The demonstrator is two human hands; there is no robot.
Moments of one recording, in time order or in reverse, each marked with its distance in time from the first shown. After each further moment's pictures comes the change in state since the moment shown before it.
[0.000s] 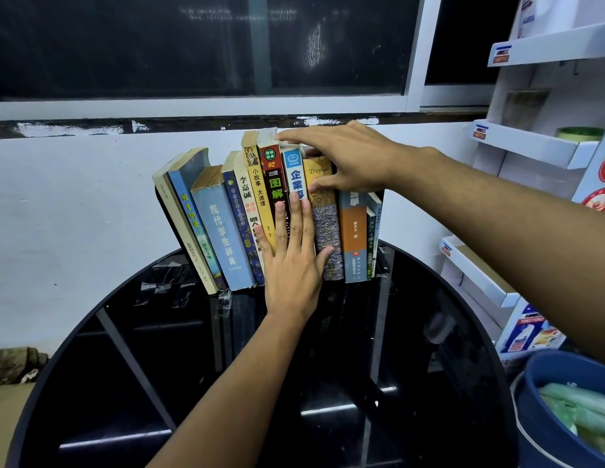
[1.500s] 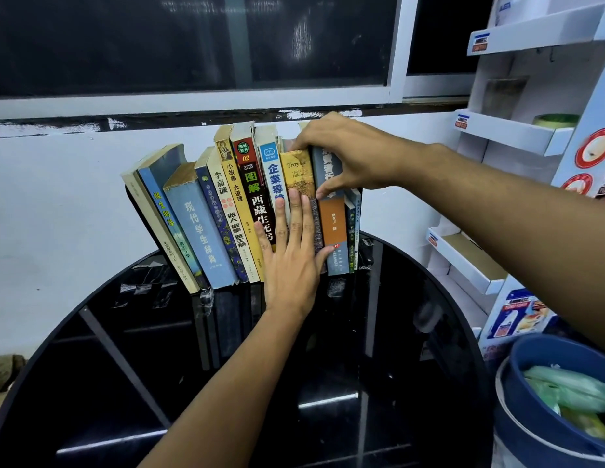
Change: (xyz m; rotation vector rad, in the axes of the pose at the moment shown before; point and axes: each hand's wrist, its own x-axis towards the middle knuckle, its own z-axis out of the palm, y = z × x) left_hand -0.001 0.027 0.000 -0.026 -0.073 0.020; right_hand -0.028 0.036 0.011 0.113 0.043 -0.115
